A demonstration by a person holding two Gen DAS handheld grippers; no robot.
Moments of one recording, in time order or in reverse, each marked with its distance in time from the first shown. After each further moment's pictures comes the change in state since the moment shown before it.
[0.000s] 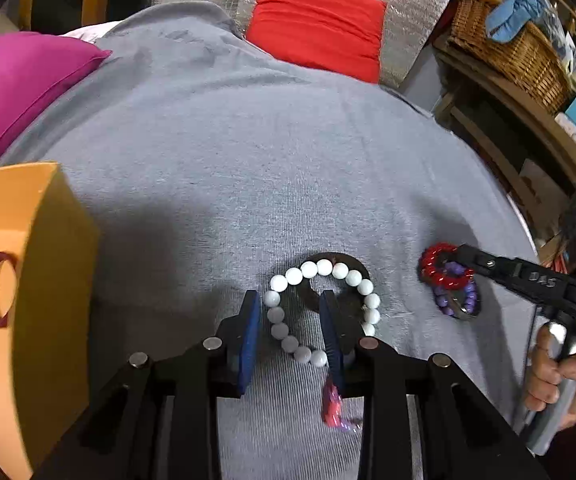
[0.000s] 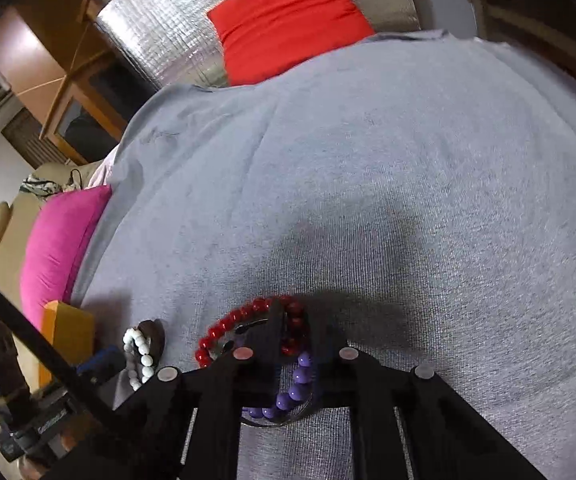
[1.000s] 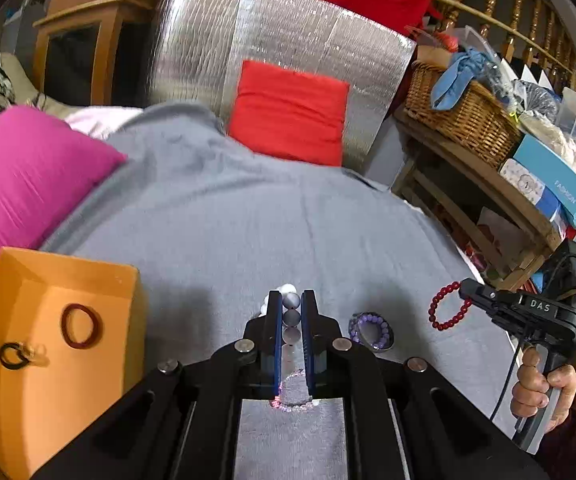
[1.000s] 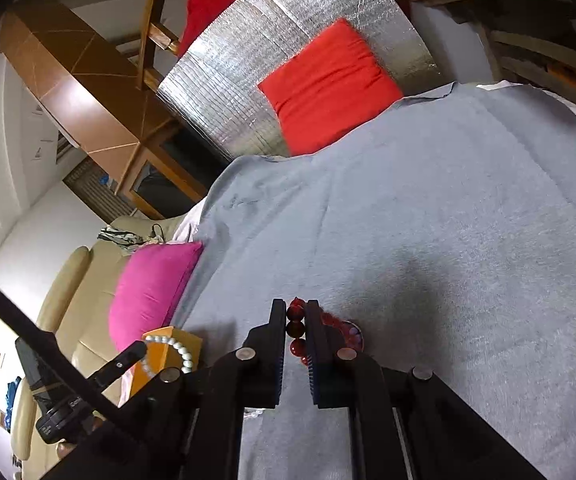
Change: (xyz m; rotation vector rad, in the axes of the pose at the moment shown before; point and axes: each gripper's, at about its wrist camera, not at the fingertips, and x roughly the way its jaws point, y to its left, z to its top) left arm -0.136 -0.024 0.002 0.037 -0.281 -0.048; right arm -0.130 -0.013 -0.010 0.069 -0.185 0.276
